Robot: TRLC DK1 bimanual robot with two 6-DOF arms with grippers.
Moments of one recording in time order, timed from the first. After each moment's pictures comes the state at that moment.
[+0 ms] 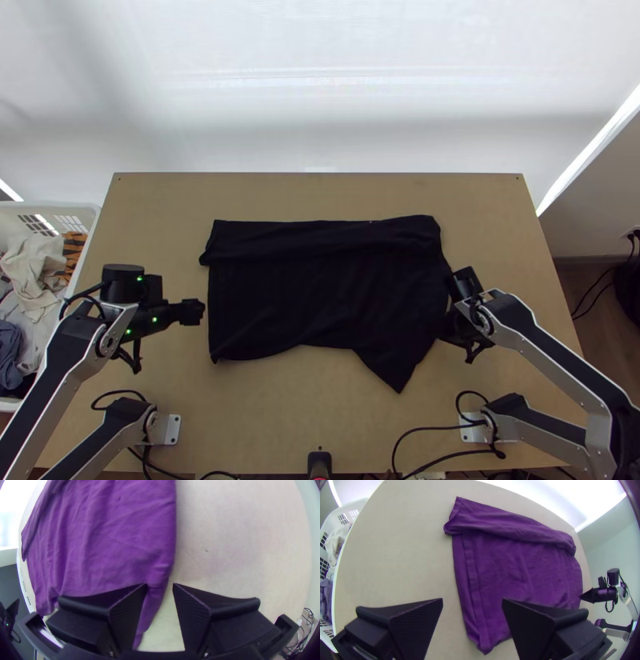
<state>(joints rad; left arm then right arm) -0.18 0.88 0.77 -0.84 0.15 -0.26 0.38 1.21 0.65 -0.79 -0.08 0.70</state>
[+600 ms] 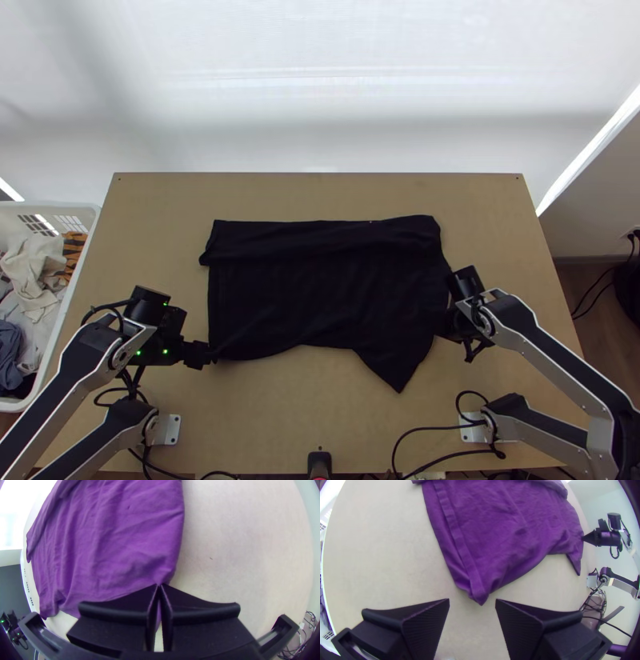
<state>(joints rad) -0.33 0.86 0.70 -1.04 0.21 -0.16 0.37 1.18 0.65 -0.76 -0.08 0.70</state>
